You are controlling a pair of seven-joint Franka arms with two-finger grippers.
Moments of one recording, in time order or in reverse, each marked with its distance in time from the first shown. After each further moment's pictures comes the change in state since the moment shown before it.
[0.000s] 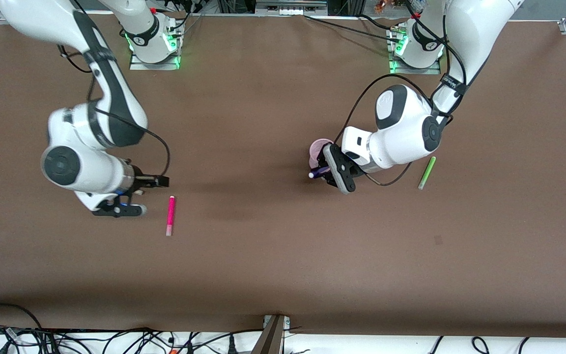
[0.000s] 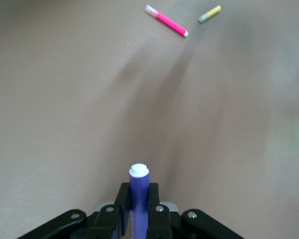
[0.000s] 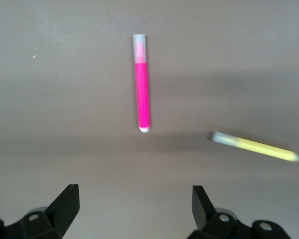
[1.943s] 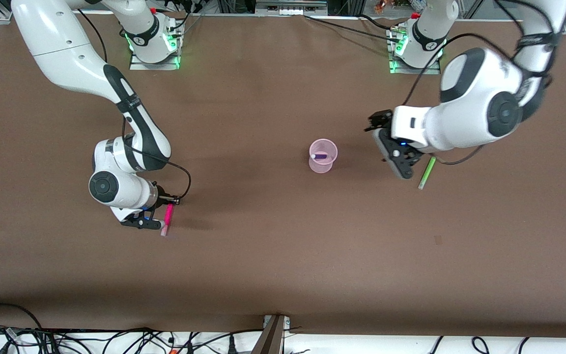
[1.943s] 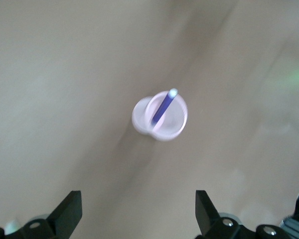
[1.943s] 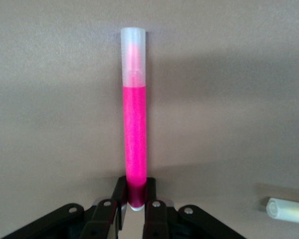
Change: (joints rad) left arm 0.233 -0.225 -0.038 0.187 0.350 -0.752 -0.401; right arm -0.013 0.179 -0.008 -0.050 0.003 0.259 0.046
